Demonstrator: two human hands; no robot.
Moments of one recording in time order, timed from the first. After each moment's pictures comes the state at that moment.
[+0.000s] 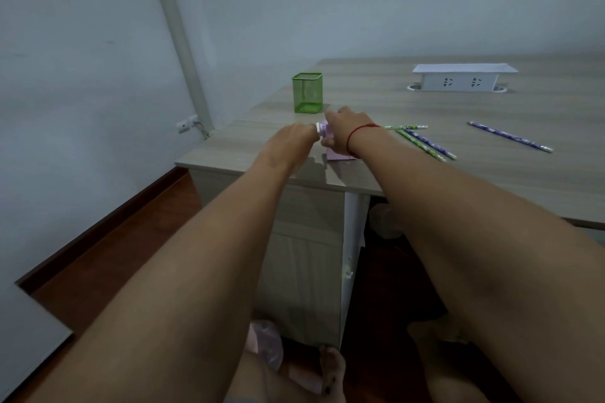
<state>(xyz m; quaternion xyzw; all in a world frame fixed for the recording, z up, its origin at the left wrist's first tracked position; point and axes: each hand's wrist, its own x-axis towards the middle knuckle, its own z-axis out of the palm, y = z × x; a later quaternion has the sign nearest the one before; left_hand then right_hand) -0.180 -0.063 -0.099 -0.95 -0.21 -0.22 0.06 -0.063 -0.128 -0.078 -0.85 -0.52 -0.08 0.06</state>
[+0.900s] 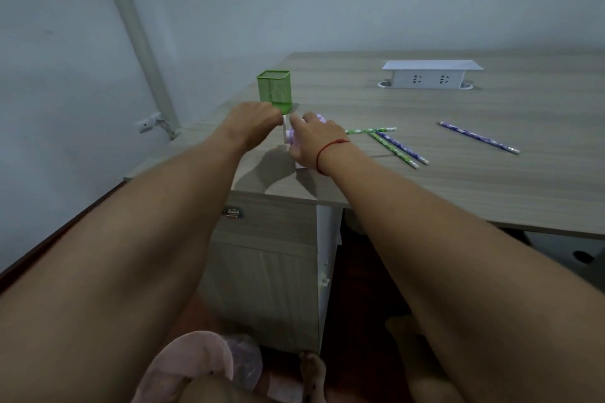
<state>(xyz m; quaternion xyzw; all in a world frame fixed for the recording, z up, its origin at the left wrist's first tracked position) -0.140 -0.004 -0.067 -0.95 -0.15 -0.11 0.27 -0.052 -0.120 -0.095 -0.83 -0.53 -0.13 0.12</state>
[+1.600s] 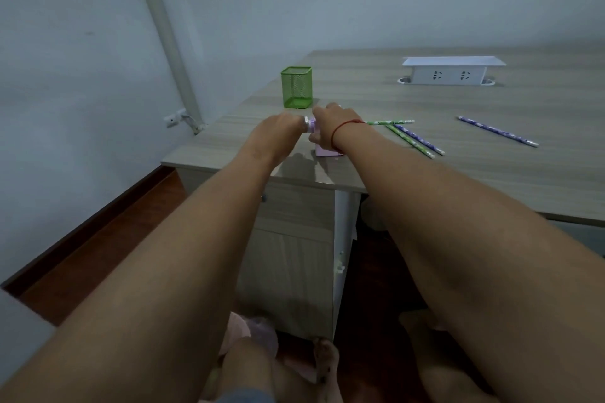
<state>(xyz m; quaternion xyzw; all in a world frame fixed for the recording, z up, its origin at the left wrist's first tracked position) -0.180 -0.060 -0.086 -0.95 -0.20 -0.22 0.08 -0.060 -0.119 -0.079 -0.86 -0.51 -0.06 0.08</state>
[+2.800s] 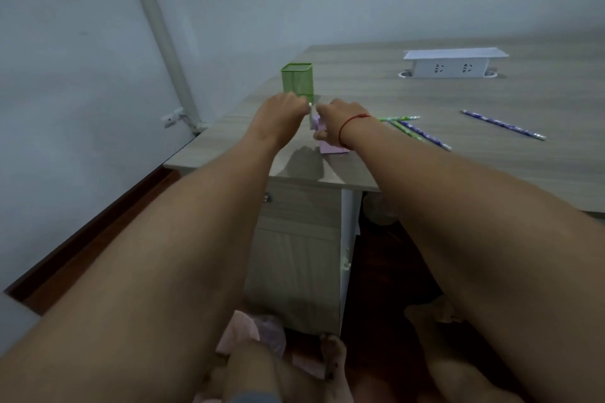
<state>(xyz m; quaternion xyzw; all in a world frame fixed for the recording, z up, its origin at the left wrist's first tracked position) -0.160 -0.030 -0.069 -0.95 -0.17 -0.22 0.17 -0.055 -0.118 -0.074 -0.85 -0.52 -0.08 0.05</state>
